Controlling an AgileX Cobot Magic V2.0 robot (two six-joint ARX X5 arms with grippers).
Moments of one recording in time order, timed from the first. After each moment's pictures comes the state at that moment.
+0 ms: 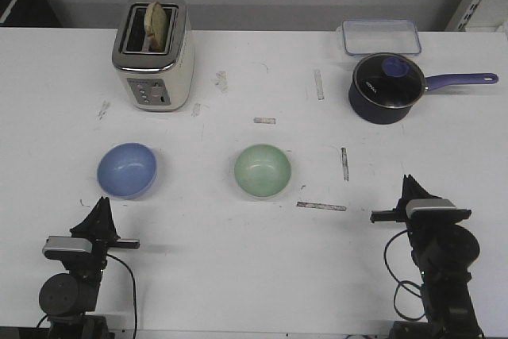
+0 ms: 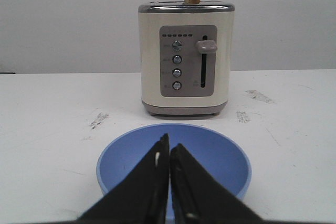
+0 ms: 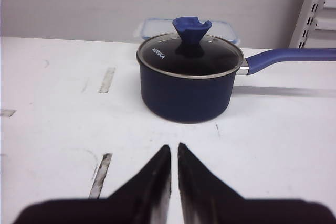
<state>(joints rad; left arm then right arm) -0.05 0.01 0.03 0.17 -0.05 0.01 -0.05 0.56 0.37 0.03 -0.08 -0.03</state>
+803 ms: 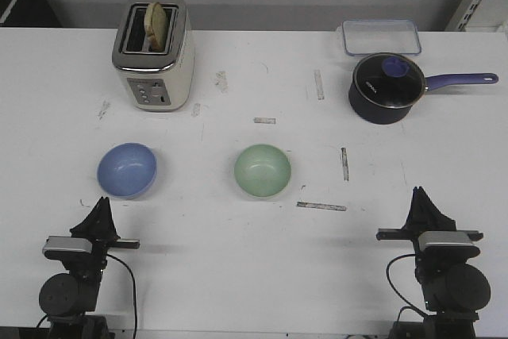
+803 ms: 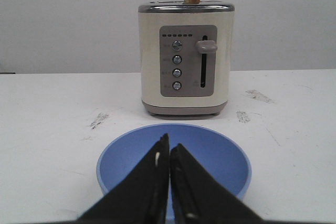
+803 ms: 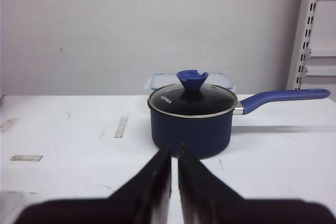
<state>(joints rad) -0.05 0.01 0.03 0.17 -0.05 0.01 -0.04 0.26 0.32 -0.04 -0.05 0.04</state>
